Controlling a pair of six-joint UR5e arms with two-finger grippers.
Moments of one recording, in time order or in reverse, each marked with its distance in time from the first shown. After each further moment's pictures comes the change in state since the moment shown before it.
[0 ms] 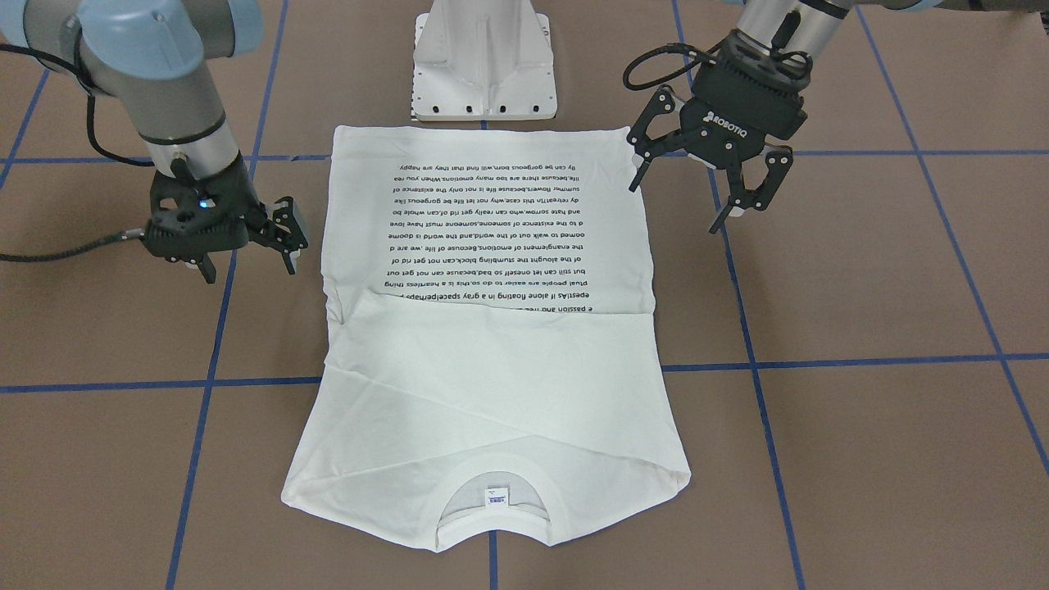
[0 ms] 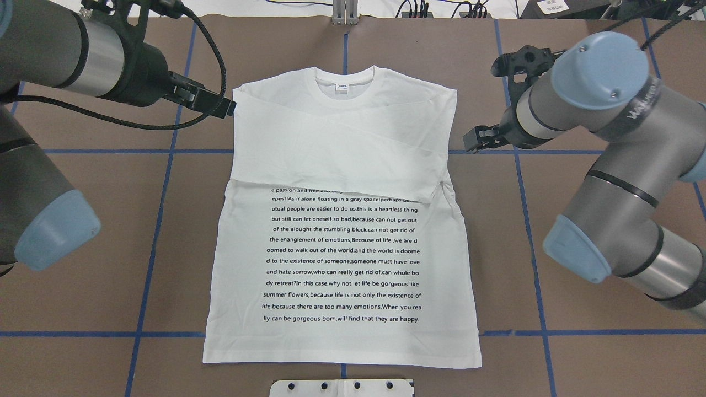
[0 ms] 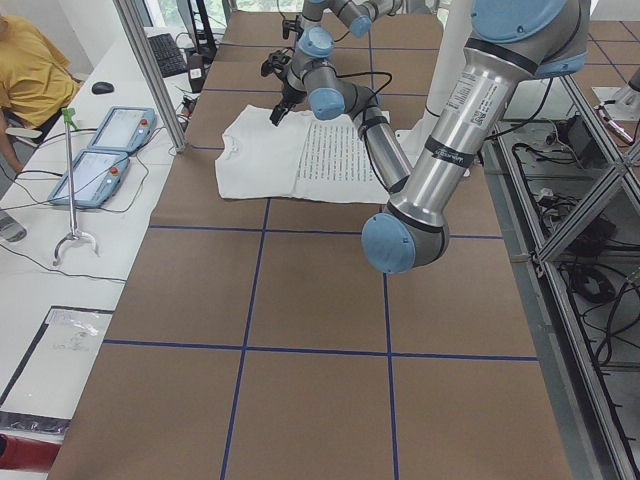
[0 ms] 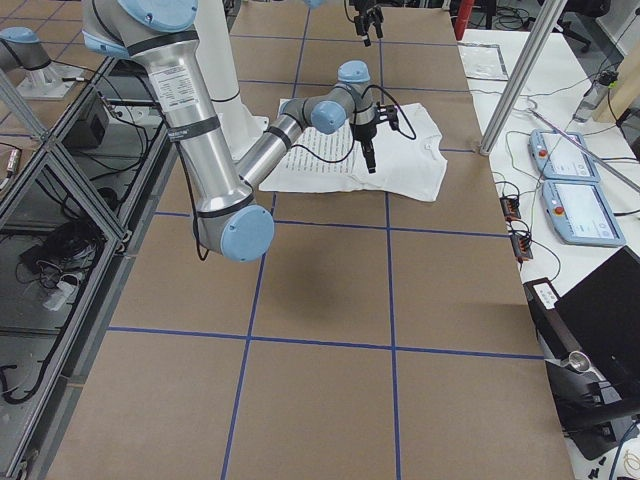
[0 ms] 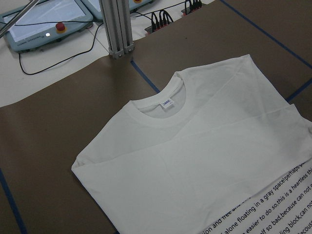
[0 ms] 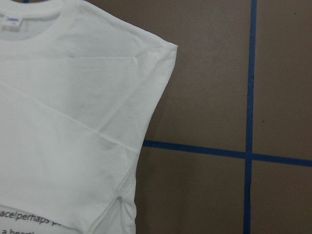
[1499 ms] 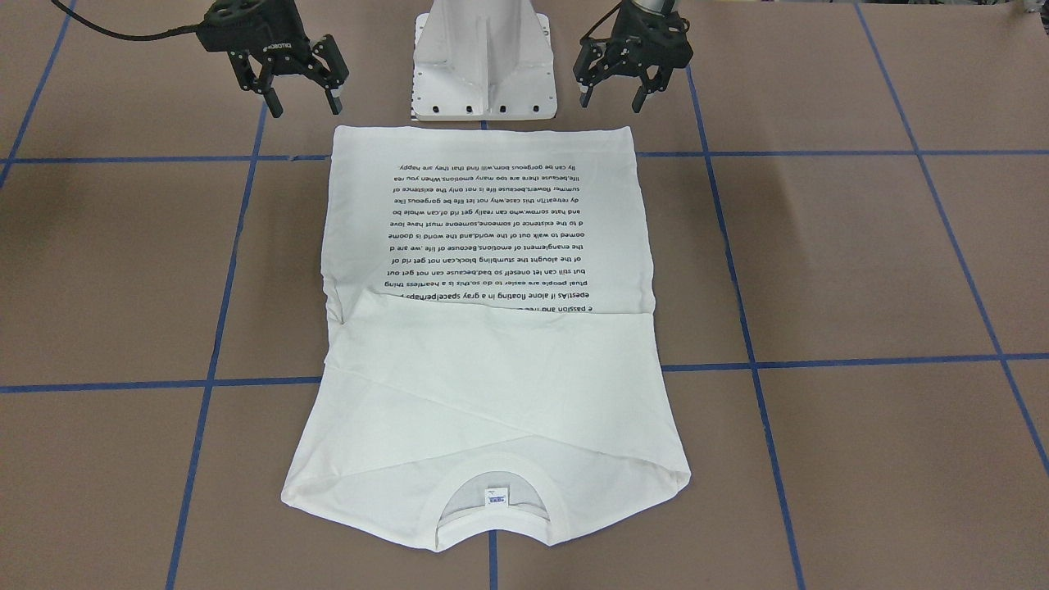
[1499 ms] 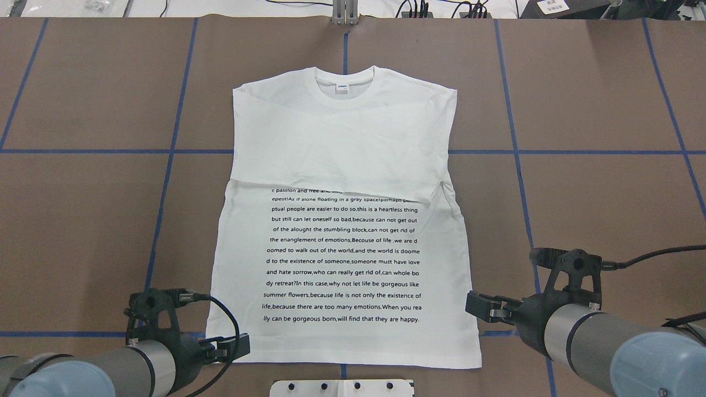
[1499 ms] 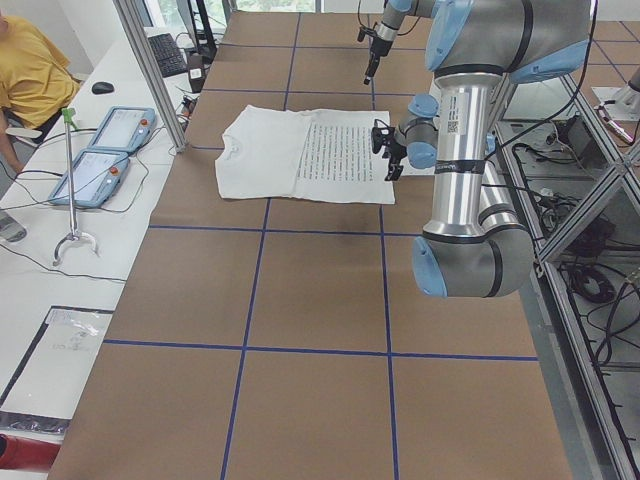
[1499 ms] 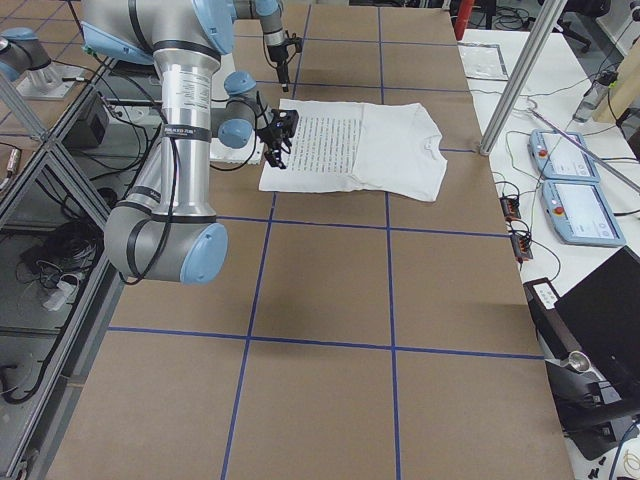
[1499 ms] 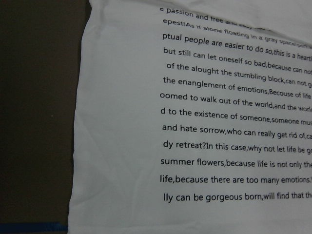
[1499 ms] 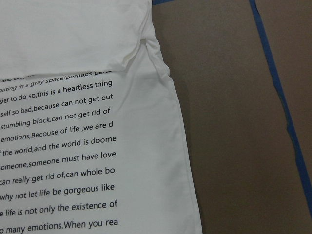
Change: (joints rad) left arm 0.819 0.422 -0.158 -0.082 0.597 -0.923; right arm -0.684 -0.437 0.379 0.179 -0.570 0.674
